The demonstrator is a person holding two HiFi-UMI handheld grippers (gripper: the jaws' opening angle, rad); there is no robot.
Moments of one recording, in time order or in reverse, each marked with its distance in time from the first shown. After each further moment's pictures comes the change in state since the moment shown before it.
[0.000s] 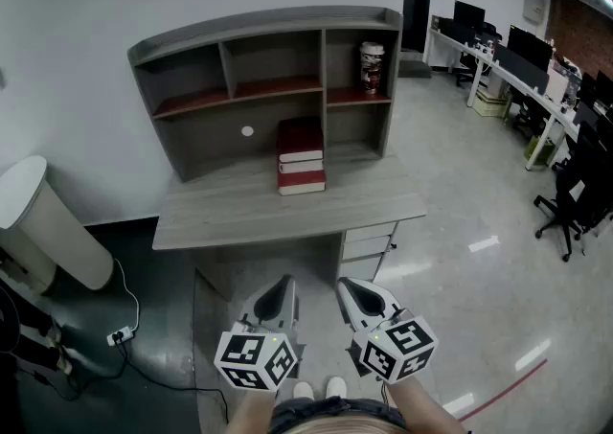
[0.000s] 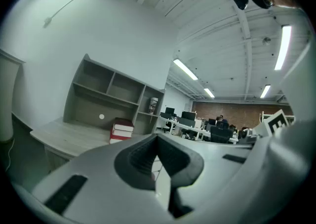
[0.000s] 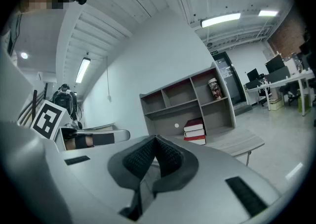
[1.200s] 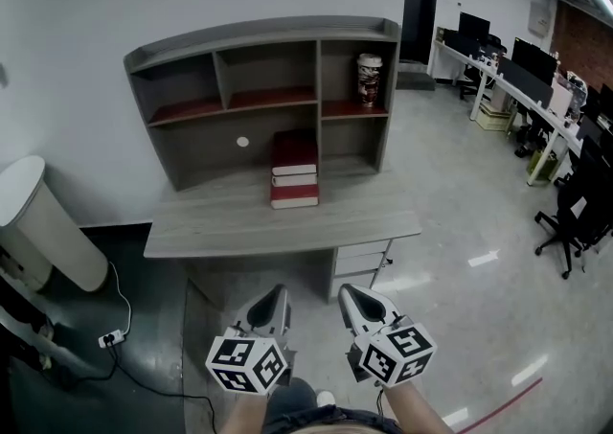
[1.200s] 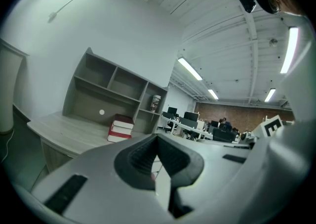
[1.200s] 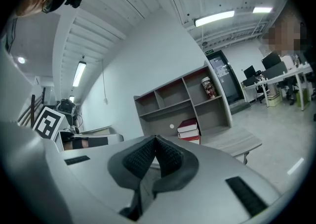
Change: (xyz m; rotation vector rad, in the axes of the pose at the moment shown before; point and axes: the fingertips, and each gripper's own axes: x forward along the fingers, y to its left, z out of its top) left arm 0.039 -0.001 -0.012 -0.046 0.013 0.020; right arm 0.006 -0.059 0.004 0.044 -0.019 -0.015
